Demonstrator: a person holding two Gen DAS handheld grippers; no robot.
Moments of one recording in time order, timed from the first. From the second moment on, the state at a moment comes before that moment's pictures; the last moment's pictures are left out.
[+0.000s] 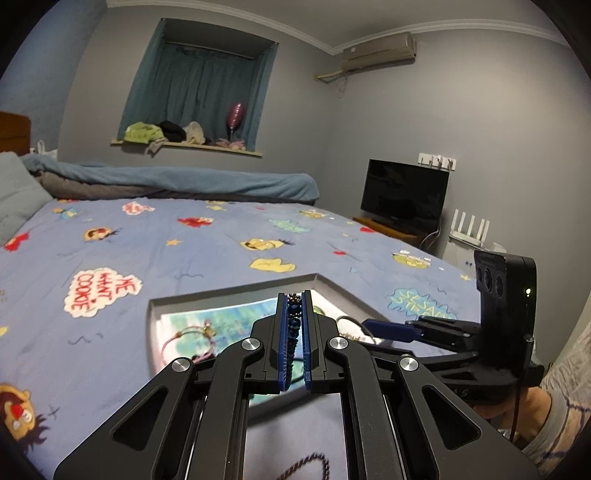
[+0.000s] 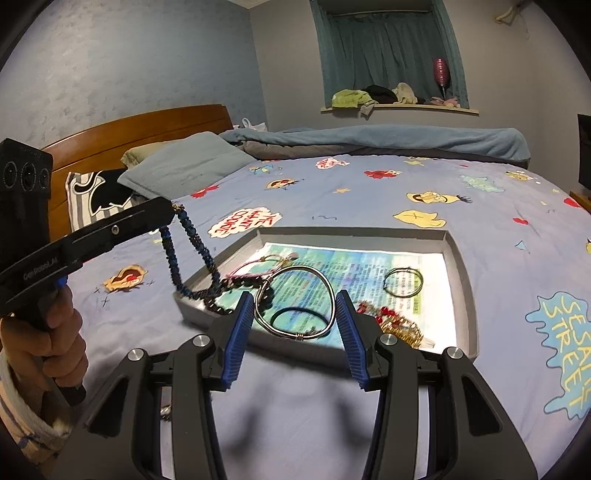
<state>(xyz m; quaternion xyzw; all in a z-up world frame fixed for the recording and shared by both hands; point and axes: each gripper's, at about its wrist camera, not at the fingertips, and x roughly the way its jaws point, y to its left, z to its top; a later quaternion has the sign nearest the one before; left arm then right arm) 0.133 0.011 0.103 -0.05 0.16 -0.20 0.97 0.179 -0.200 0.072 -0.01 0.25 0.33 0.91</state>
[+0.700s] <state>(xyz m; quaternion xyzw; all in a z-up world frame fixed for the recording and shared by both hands) 0.225 -0.001 0.068 -0.06 0.27 -0.13 0.95 0.261 -0.179 0.051 0.01 0.31 0.27 0.91</state>
